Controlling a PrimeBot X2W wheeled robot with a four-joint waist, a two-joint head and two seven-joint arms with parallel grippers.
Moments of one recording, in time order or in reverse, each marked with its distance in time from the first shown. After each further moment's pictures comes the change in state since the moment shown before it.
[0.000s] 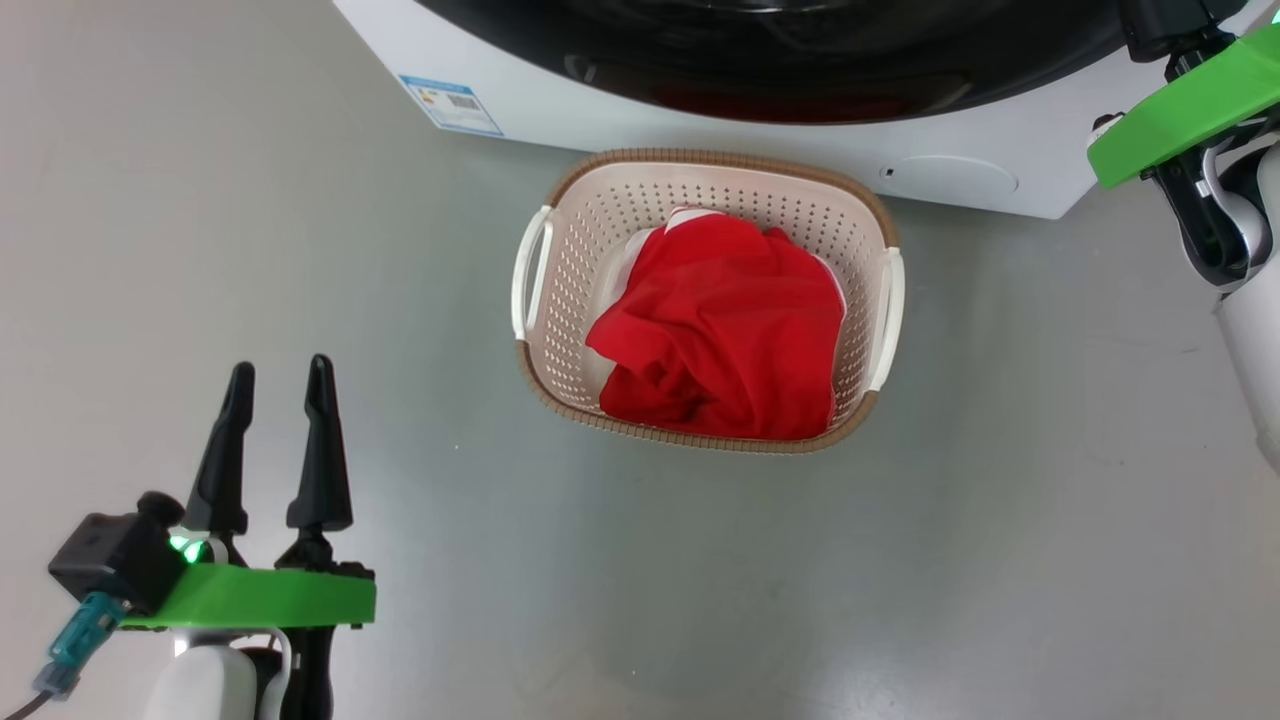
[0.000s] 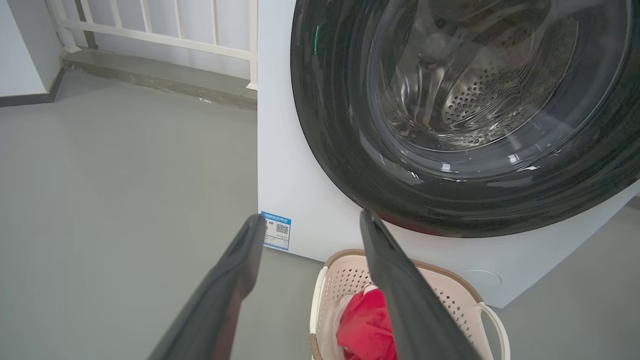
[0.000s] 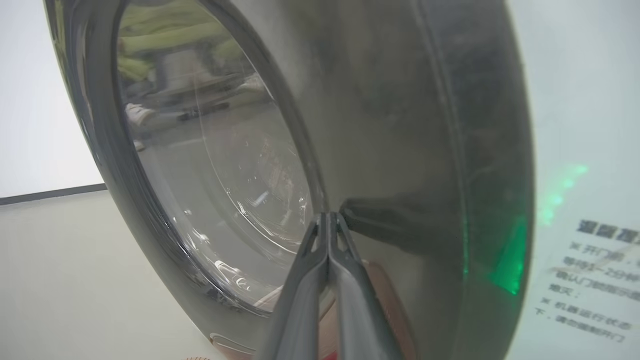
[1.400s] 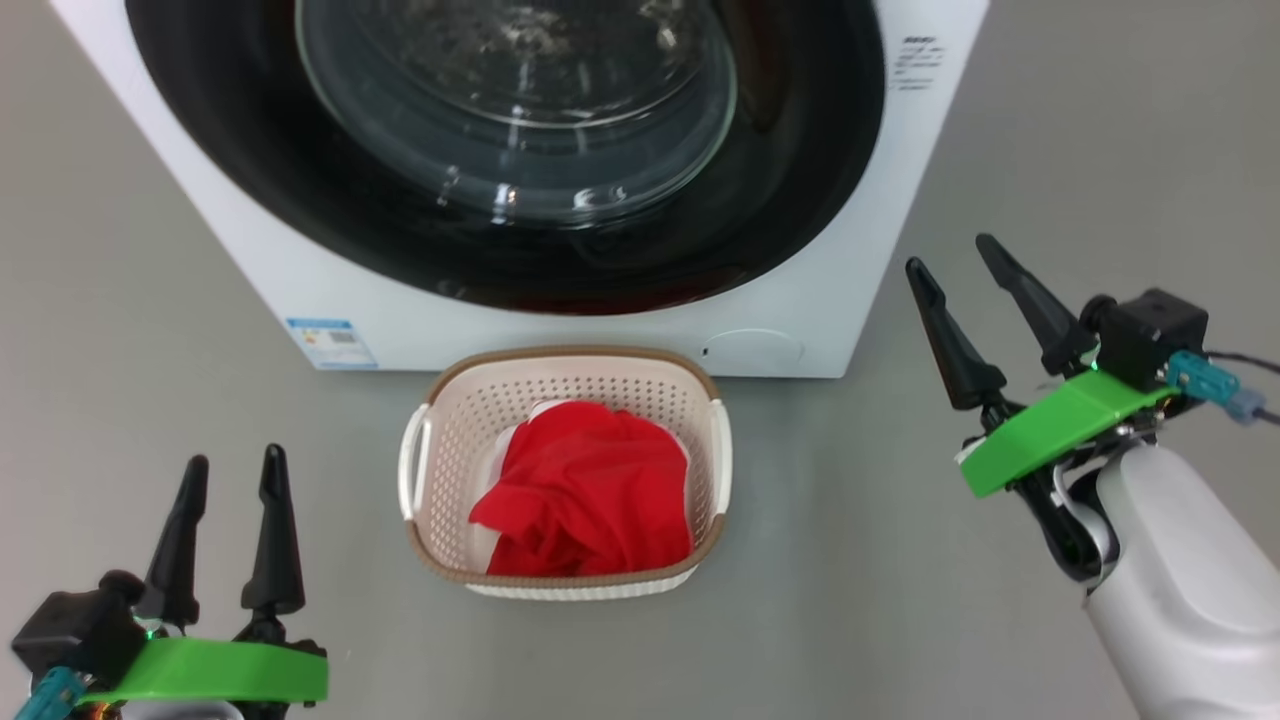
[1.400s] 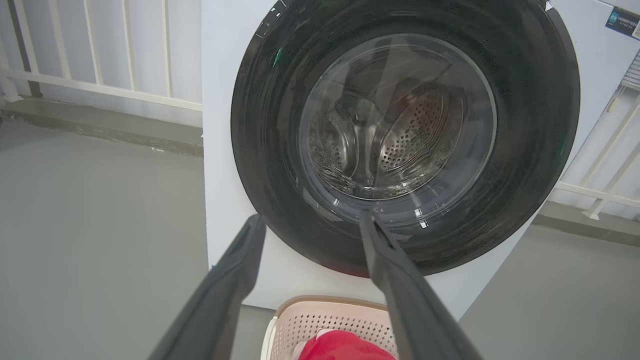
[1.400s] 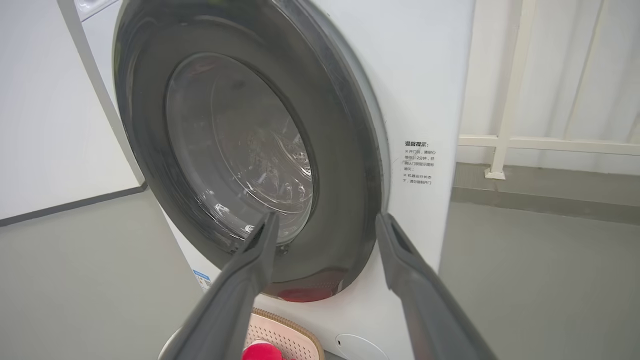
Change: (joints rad) left arm 0.125 0.060 0.039 -0.007 0.005 0.027 0.024; right arm 0.479 0.114 -0.023 -0.160 0.036 -0.006 0.000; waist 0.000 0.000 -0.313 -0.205
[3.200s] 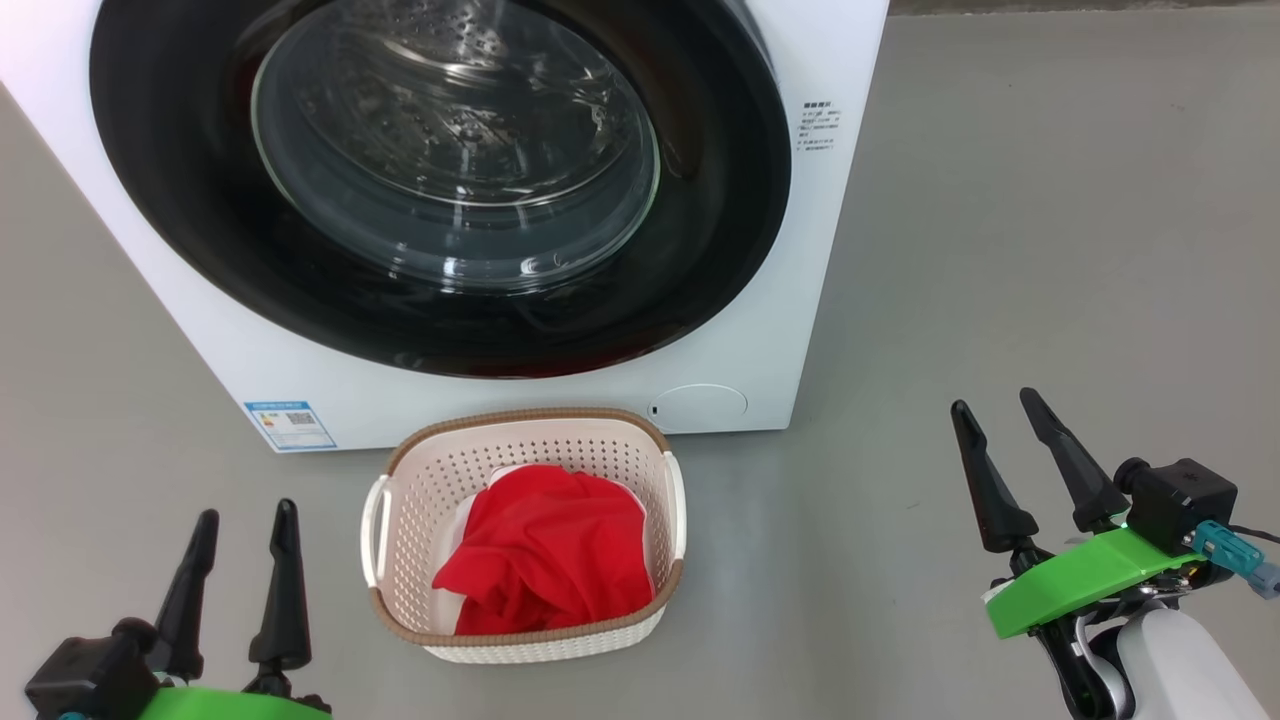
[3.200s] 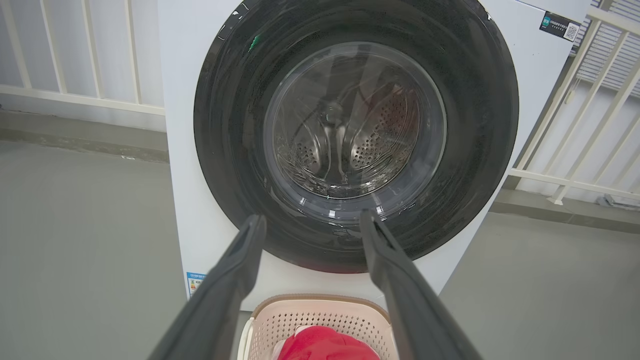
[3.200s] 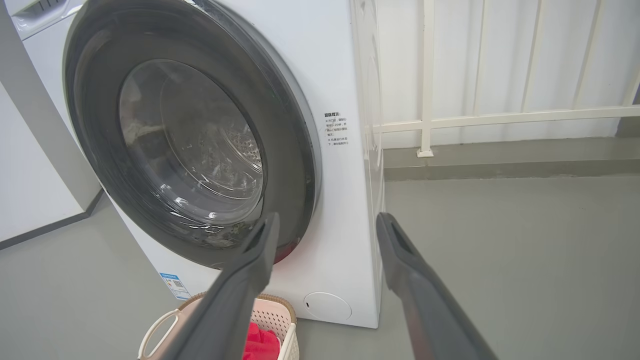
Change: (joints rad) left arm 0.111 0.035 -0.033 -0.084 -0.018 0.045 0.041; right arm 0.326 0.101 -0.212 -0.150 -0.106 0.000 0.000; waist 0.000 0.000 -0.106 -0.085
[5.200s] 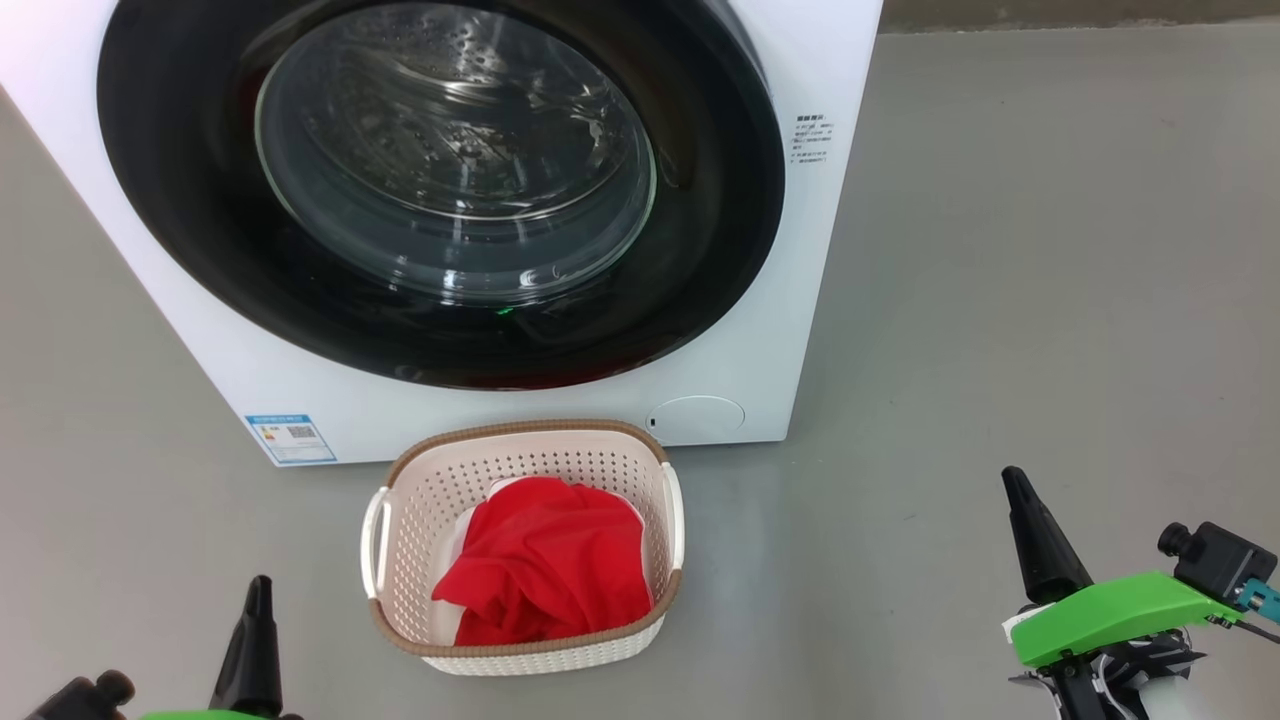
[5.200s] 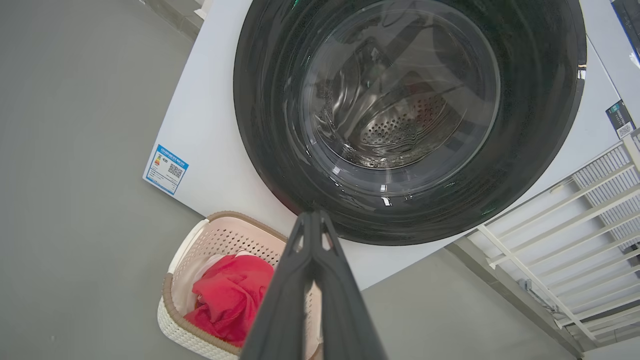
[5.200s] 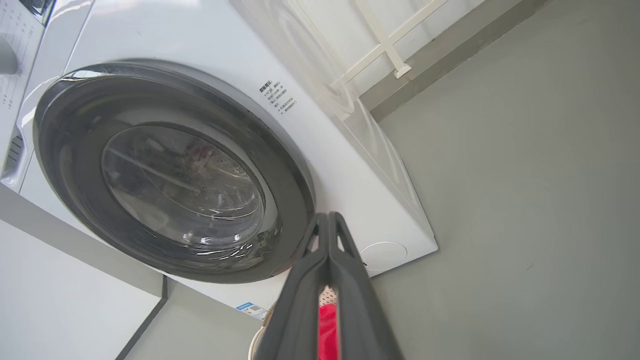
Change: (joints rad) left arm 0.014 -0.062 0.039 0.132 -0.443 -0.019 0.112; right arm 0.079 0.075 -0.079 0.040 0.462 0.000 0.142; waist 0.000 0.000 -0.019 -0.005
